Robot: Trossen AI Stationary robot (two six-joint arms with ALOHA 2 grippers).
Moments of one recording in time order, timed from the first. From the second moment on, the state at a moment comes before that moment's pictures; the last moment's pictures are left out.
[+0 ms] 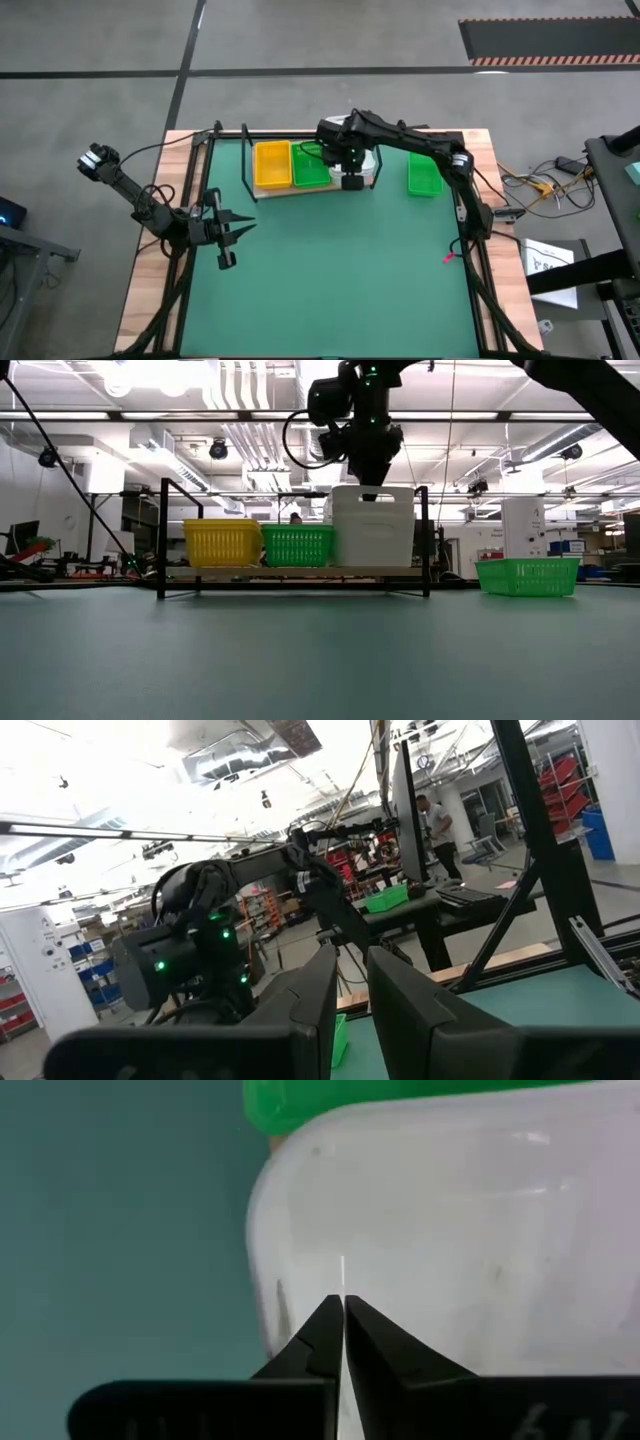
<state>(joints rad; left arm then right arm) -0.66 0.74 0.36 0.78 -0.76 0.59 -0.35 2.12 2.10 -1.43 0.05 -0.36</state>
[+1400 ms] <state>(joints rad) -0.66 0.82 0.36 0.87 -0.76 0.45 -0.20 1.19 0.88 -0.99 0.15 0.39</state>
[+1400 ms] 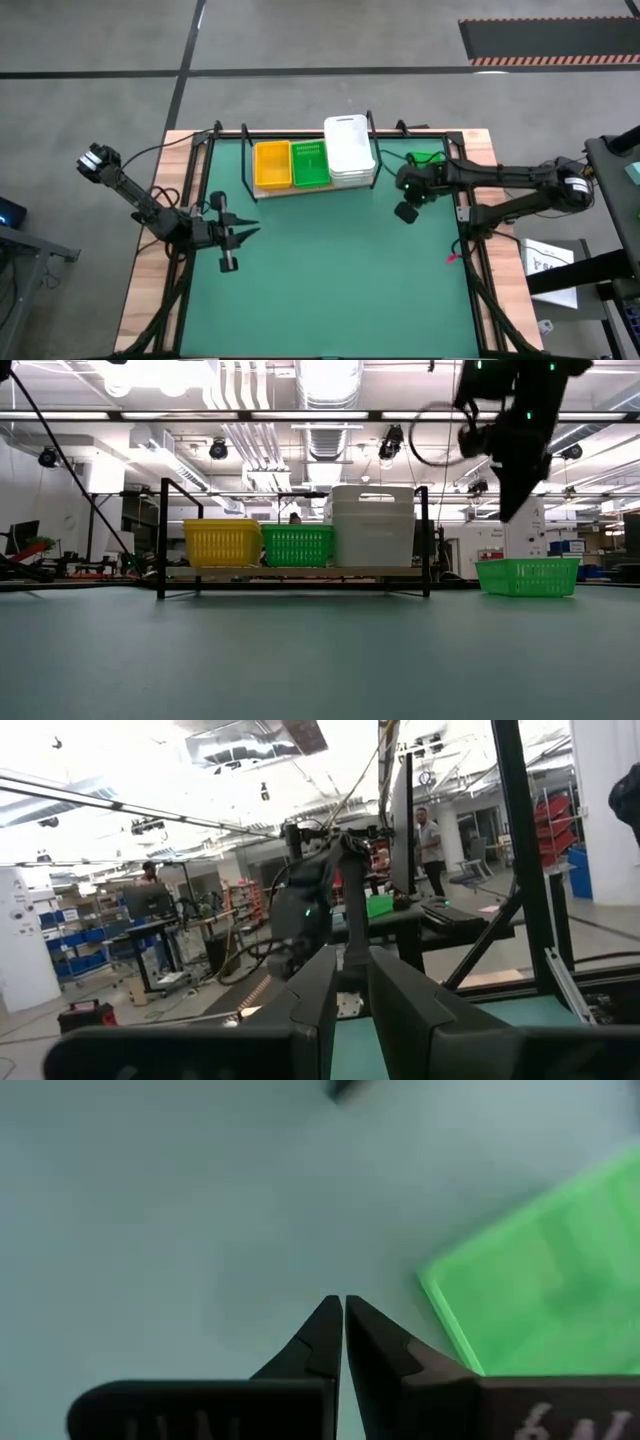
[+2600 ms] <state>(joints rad) -0.66 0.79 0.36 0.88 -0.76 0.54 -0.44 1.41 0.78 -0.96 0.05 0.26</state>
